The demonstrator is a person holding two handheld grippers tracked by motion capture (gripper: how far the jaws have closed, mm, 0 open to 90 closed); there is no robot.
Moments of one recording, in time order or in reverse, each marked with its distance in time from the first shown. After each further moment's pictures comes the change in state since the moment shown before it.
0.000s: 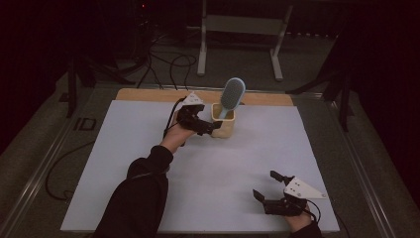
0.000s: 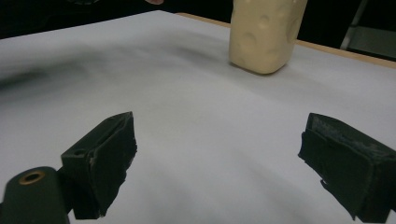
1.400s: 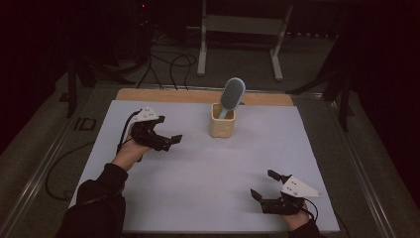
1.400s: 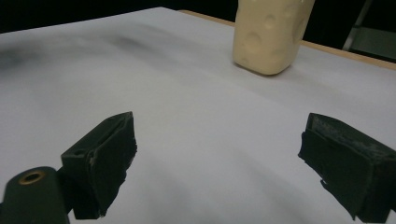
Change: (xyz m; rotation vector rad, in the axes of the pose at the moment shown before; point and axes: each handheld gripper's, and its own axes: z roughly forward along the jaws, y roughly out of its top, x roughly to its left) left arm 0.015 -0.049 -0.119 0.046 0.079 0.032; right arm 0.003 0.003 0.006 0.008 0.006 -0.017
